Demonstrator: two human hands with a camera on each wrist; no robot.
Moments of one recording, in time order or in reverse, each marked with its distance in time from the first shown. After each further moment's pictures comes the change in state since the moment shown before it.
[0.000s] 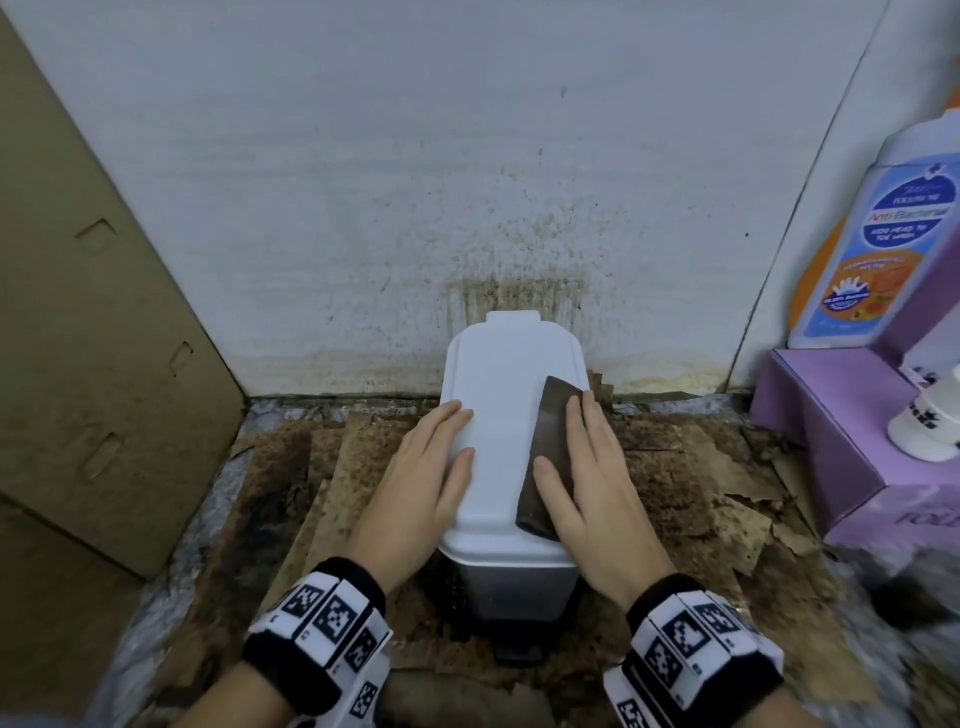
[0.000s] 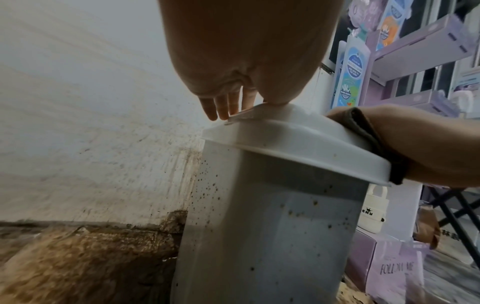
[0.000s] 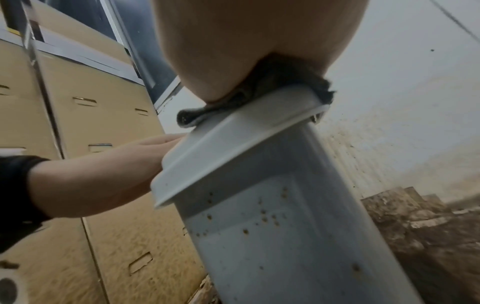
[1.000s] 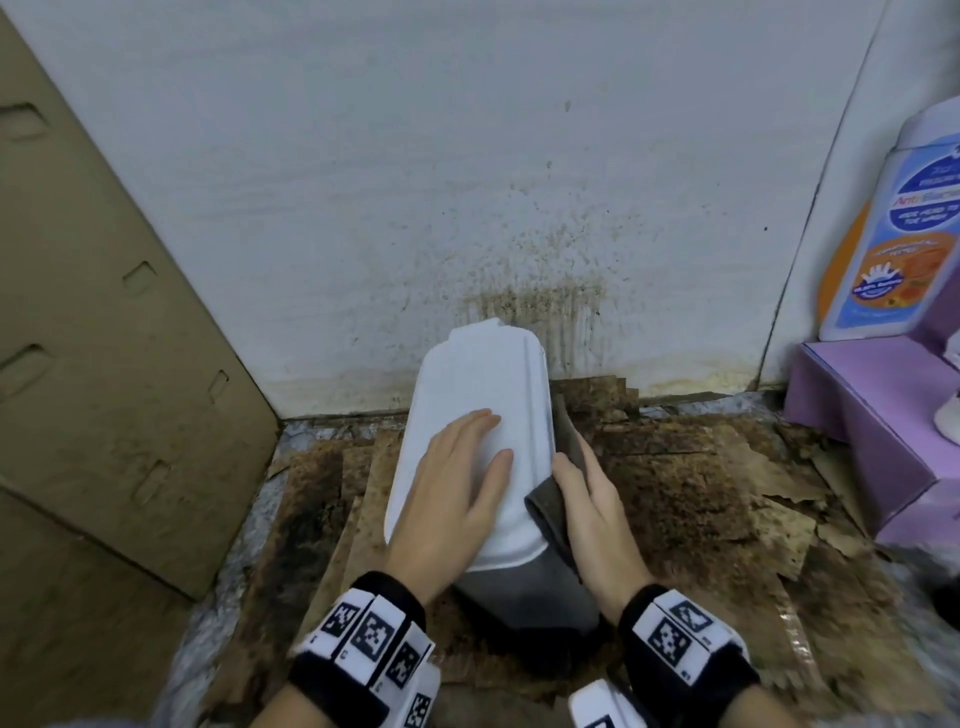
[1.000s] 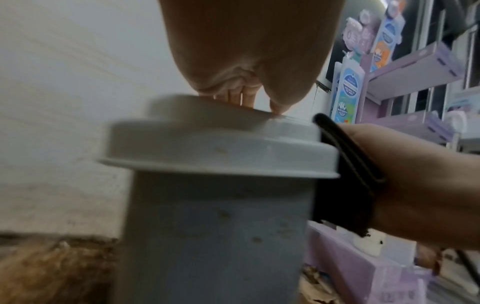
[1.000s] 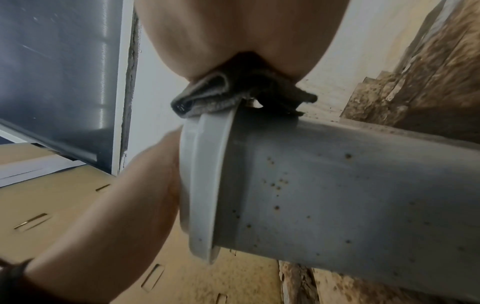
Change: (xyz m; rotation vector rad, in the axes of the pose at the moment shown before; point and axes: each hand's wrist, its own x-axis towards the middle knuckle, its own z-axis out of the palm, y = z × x) left_hand 0.001 0.012 -0.005 -0.012 0.097 0.038; right_hand 0.005 -0.014 0.038 0.910 0.091 0.207
